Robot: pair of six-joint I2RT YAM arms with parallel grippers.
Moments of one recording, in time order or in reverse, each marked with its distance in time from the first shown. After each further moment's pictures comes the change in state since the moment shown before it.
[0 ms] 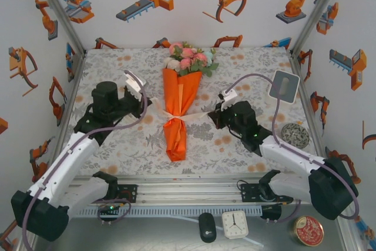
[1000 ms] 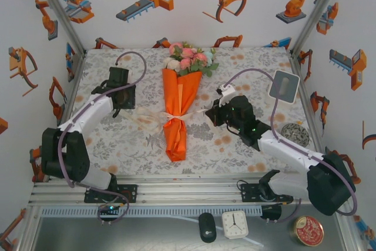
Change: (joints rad) left arm 0.190 0.532 0.212 -0.270 -0.516 -0.355; right arm -0.006 0.047 0.076 -0.078 -0.023 0.047
